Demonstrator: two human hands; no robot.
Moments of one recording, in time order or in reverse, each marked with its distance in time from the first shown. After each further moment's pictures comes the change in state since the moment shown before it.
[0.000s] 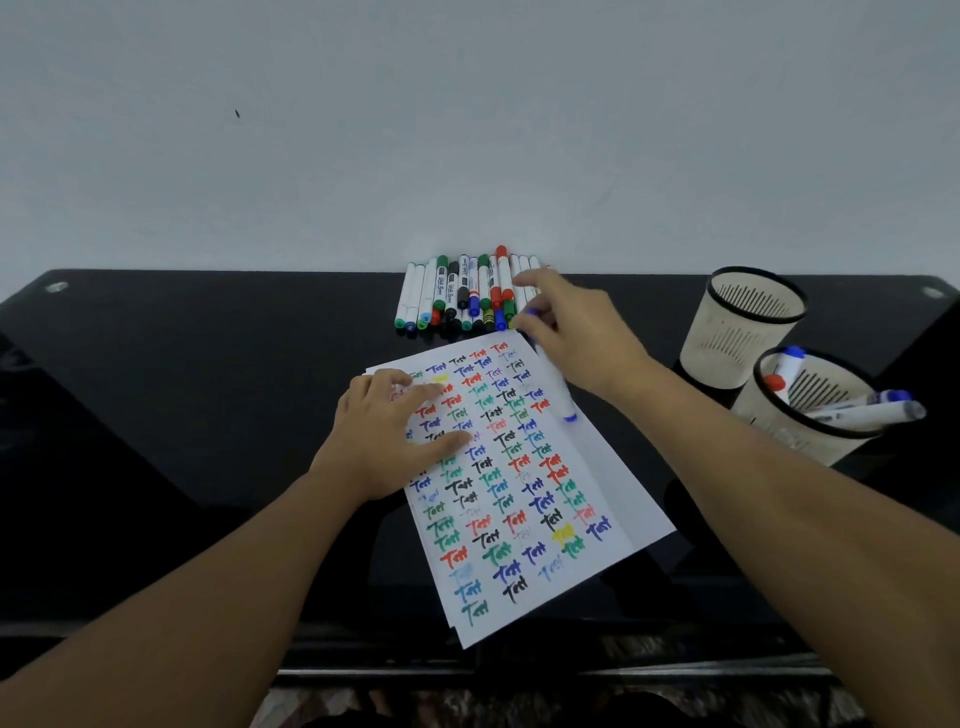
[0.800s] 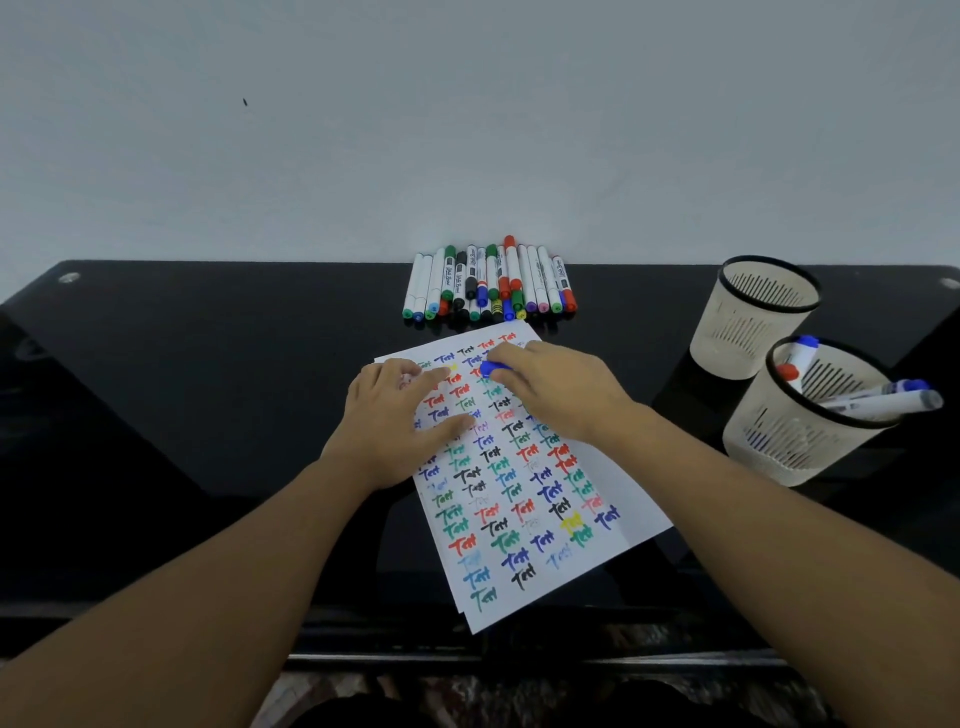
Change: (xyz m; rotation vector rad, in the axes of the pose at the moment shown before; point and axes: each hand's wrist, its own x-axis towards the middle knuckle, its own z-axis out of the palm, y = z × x) left_hand 0.001 -0.002 0.003 0.012 0.094 0.053; right_hand -0.022 0.010 0.050 -0.372 -0.288 -0.085
